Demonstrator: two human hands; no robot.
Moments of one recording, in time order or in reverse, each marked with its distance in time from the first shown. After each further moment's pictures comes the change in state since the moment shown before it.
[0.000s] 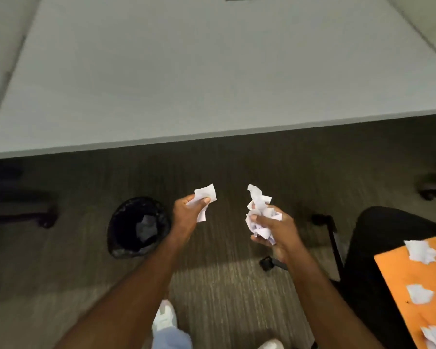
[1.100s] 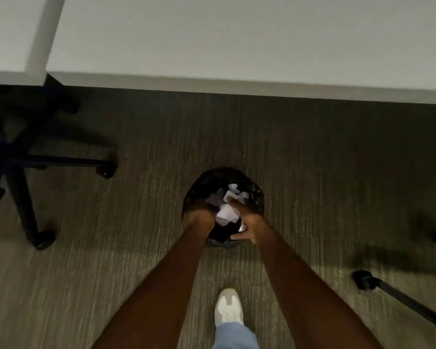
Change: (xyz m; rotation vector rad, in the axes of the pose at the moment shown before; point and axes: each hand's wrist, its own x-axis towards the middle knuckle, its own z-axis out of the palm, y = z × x) left_hand 0.200 -0.203 -0.285 0.926 0.012 -0.258; right_hand 0.252 0.264 0.344 -0.280 -0.031 0.645
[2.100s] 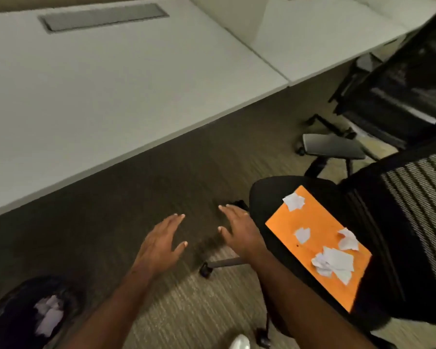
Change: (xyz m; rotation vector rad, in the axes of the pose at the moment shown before) left_hand -0.319 0.387 0.111 0.367 -0.106 1.100; right_hand -0.330 0.095 -0.510 -0.768 0.852 -0.785
